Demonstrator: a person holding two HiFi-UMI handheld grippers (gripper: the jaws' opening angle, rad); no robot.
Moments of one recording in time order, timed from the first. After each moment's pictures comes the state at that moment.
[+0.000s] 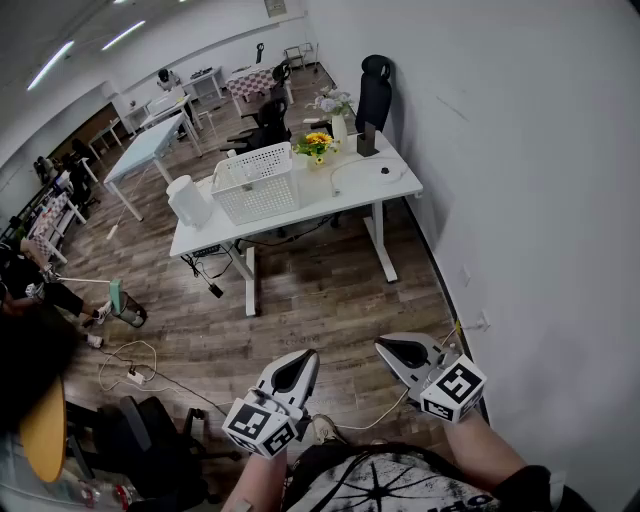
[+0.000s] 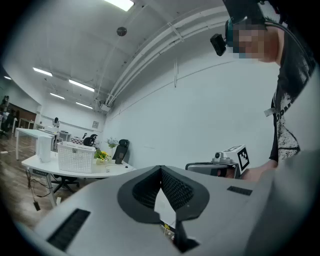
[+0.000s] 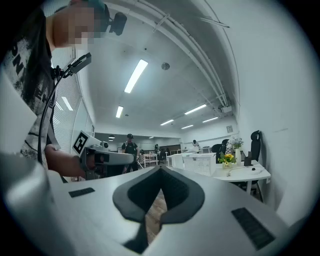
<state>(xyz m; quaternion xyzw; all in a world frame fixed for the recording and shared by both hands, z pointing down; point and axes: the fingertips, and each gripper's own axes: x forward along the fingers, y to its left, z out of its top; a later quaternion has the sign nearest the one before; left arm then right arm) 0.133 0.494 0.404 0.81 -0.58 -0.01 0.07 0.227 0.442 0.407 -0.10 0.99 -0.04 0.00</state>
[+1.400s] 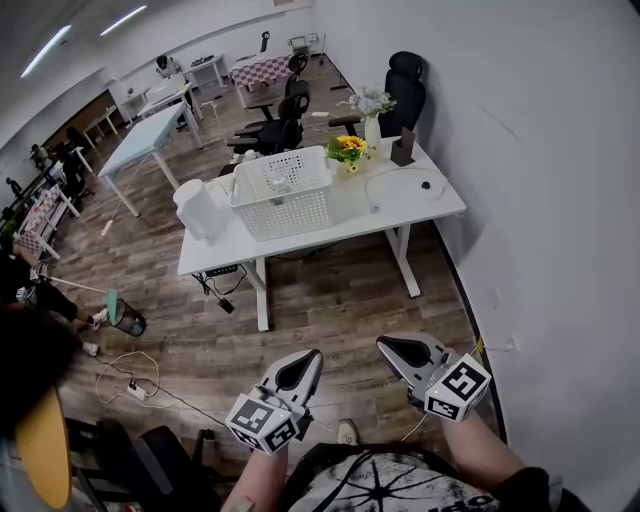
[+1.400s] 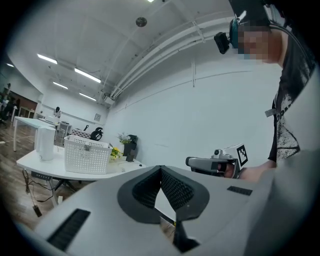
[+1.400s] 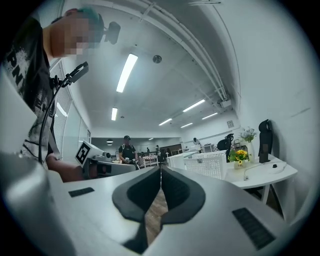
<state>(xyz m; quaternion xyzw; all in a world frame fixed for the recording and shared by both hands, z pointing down) -0.065 0.391 0.427 0.82 -0.57 -0.02 0.11 0.029 0.341 0.409 -0.09 0.99 -0.07 0.01</state>
